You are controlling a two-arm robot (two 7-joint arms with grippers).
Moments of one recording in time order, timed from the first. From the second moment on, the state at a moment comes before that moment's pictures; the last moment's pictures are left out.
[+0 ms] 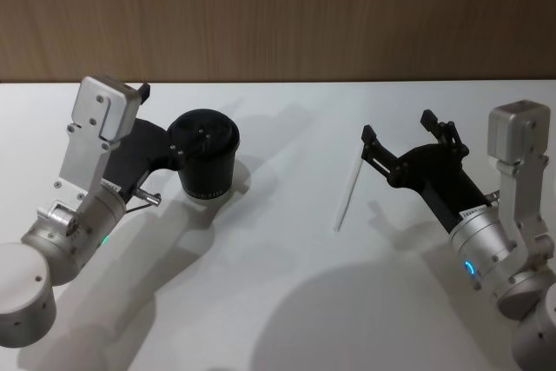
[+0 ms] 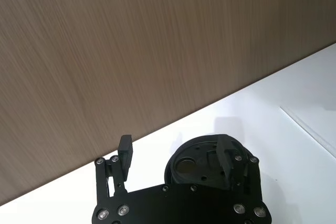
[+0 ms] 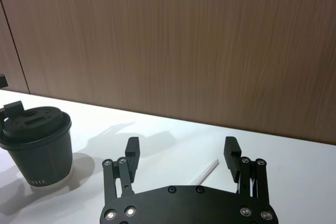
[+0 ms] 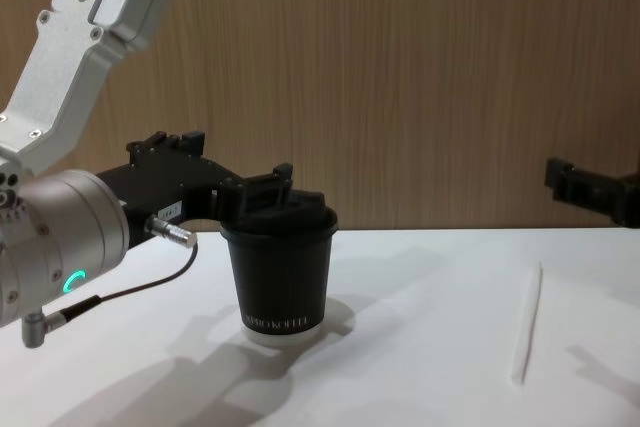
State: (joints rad) left arm -0.24 0.38 0.45 -1.63 -0.20 0.01 -0.01; right arm -0.01 0.34 -0.23 -1.77 0.29 0.03 0.07
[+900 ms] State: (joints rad) left arm -0.24 0.38 0.45 -1.63 -0.20 0.01 -0.01; right arm -0.01 0.34 -0.23 -1.77 0.29 0.03 0.07
